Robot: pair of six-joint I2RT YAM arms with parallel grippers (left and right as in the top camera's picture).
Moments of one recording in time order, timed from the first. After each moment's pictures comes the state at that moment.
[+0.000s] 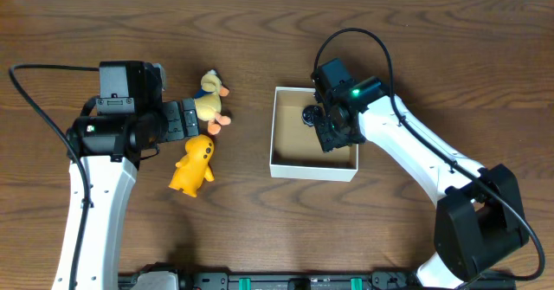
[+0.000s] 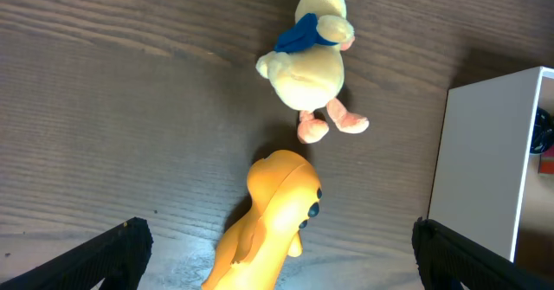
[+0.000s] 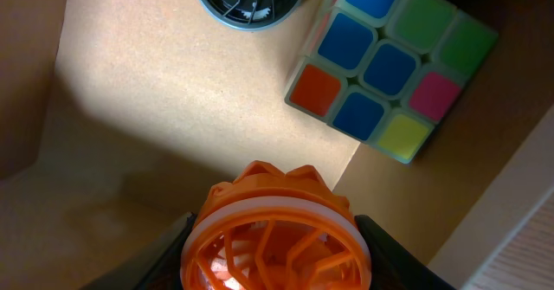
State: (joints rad) left arm 0.01 1.27 1.19 -0.98 0.08 -0.14; right arm 0.52 1.78 1.33 -0.98 0.03 0.22
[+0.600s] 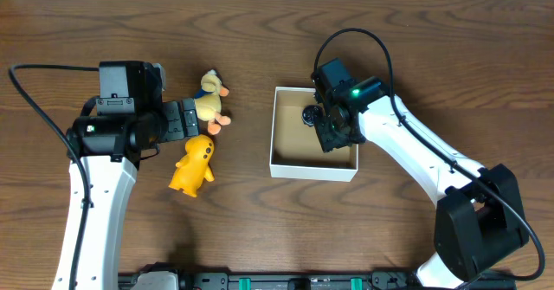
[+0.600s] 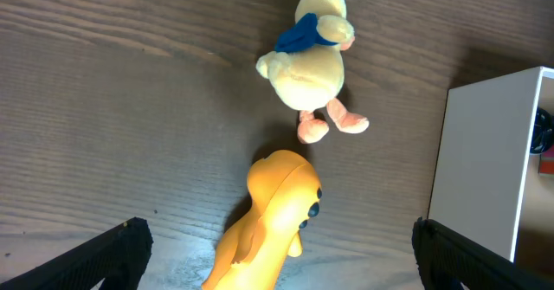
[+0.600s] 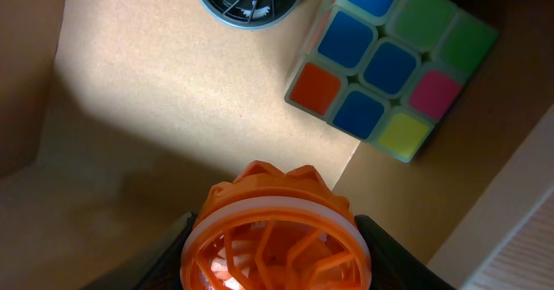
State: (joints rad) left arm 0.01 1.27 1.19 -0.98 0.08 -0.14; right arm 0.52 1.78 1.33 -0.98 0.03 0.22
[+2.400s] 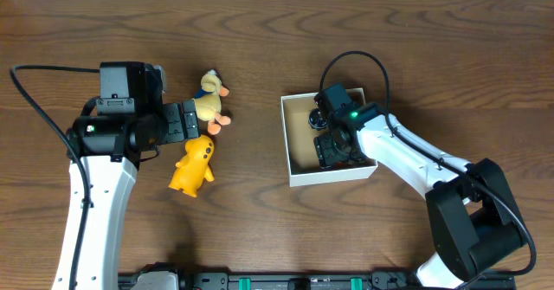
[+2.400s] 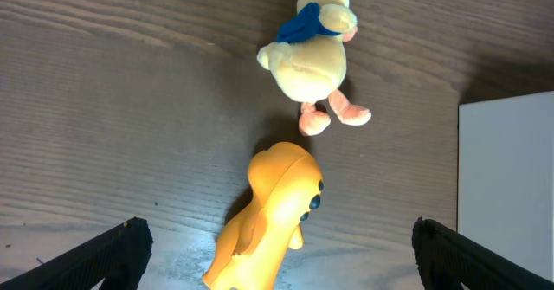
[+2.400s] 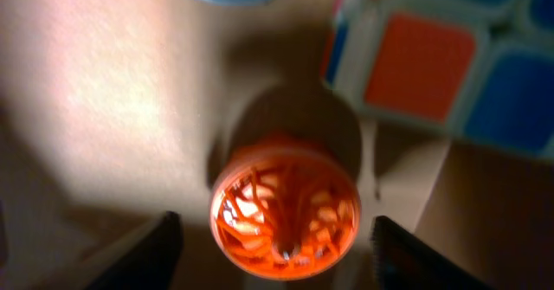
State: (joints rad) left arm 0.01 1.27 1.19 -1.00 0.08 -0.14; right arm 0.52 1.78 1.10 -0.76 0.04 0.28
